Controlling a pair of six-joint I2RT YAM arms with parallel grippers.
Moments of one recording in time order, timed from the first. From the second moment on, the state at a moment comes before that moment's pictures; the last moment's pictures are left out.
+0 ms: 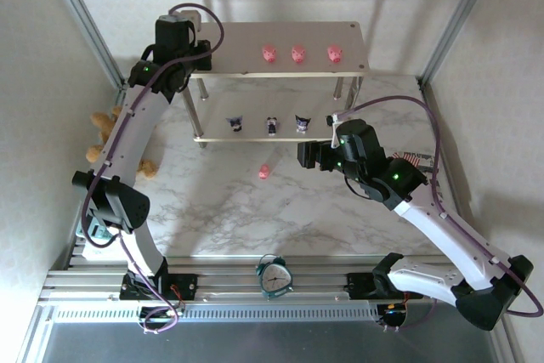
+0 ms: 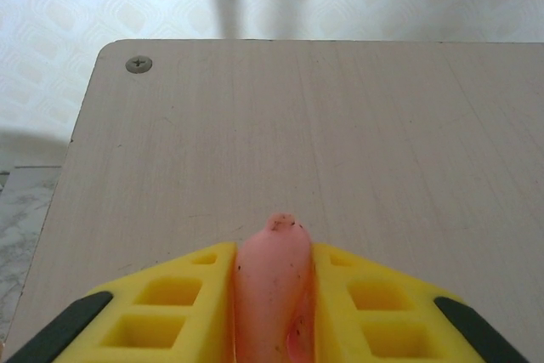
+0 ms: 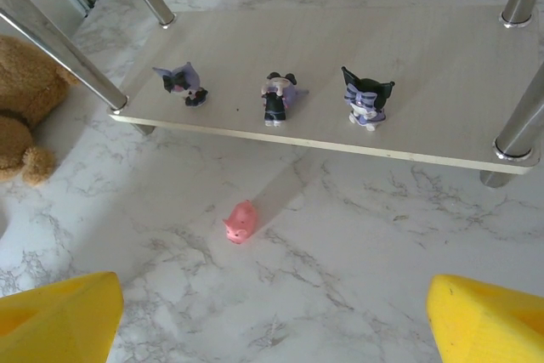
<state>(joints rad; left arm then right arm) -0.24 1.80 2.02 -0.67 -0.14 -0.15 0.73 1.07 1.15 -0.67 0.16 0.42</state>
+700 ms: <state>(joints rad) -0.24 1.80 2.03 -0.67 -0.14 -0.15 0.73 1.07 1.16 -0.66 0.16 0.42</state>
